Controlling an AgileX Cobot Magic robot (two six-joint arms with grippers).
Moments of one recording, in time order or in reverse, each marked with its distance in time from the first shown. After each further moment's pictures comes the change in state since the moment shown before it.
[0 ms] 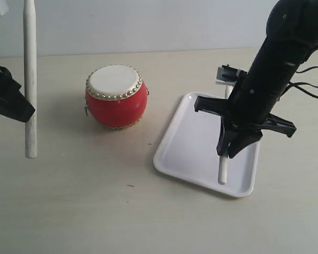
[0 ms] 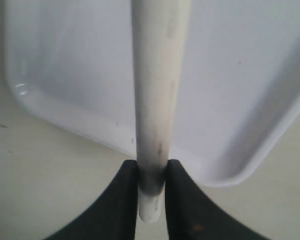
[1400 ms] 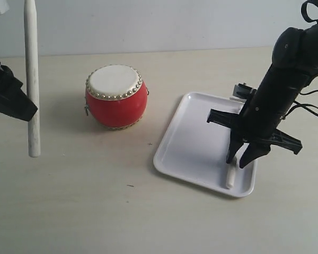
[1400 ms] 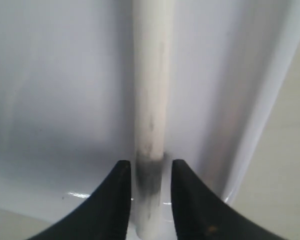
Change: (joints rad) left arm -0.001 -0.002 0.002 -0.018 -0.007 0.000; right arm -0.075 0.102 0.059 -0.007 -0.145 0.070
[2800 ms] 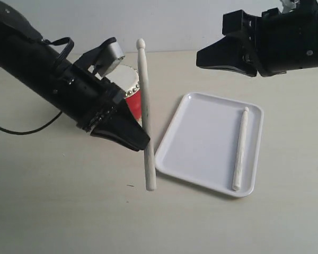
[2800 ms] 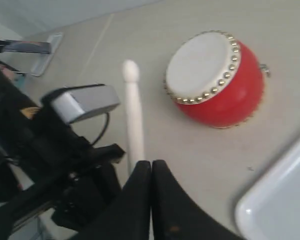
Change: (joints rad) left arm -0.109 0.516 -0.069 -0.669 0.096 0.439; right arm 0.000 -0.622 0.300 0.986 -0.168 -1.214
